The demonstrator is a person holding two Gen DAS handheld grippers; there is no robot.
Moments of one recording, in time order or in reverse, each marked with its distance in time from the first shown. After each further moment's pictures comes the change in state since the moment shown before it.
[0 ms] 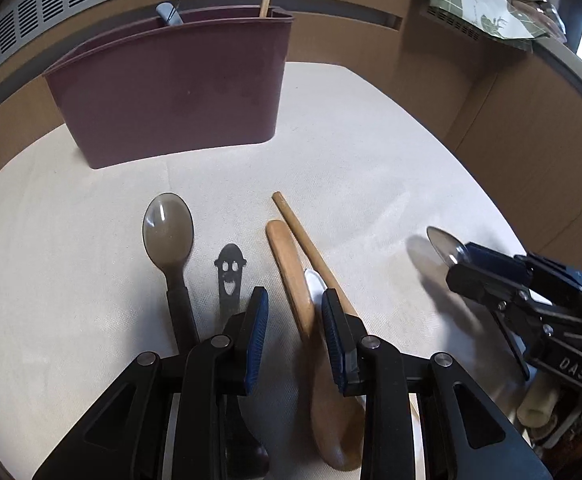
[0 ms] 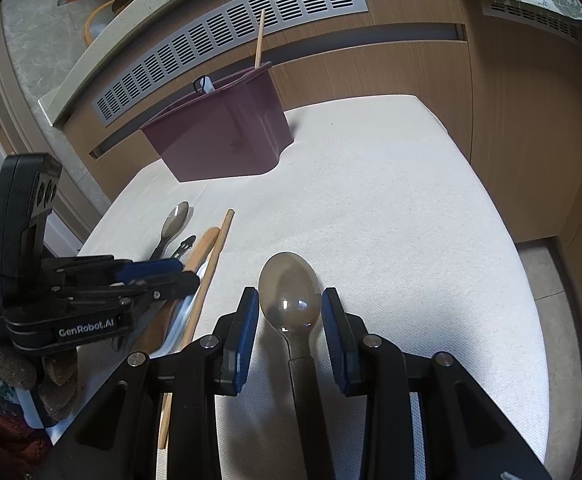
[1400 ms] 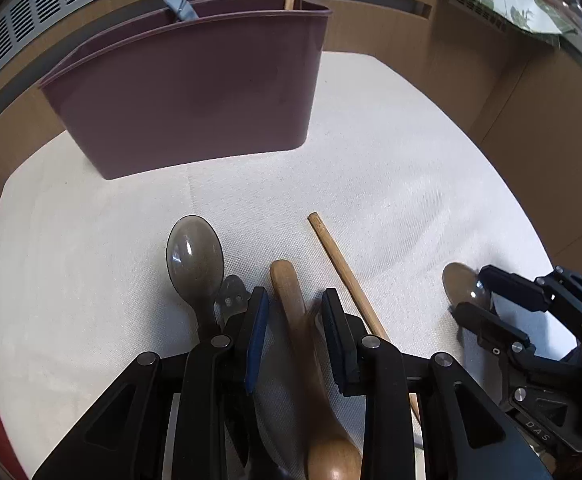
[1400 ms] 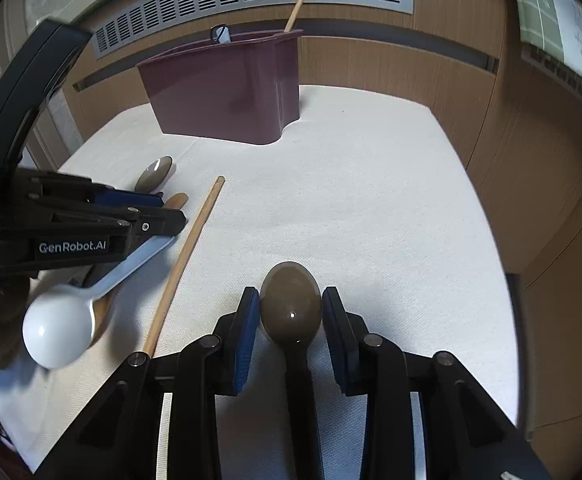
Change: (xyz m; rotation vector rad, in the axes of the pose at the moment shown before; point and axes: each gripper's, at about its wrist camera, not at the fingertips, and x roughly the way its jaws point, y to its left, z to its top) left arm 0.011 0.000 0.033 0.006 0.082 0.075; right arm 0.020 0.032 0.008 -0.212 0.100 -0.178
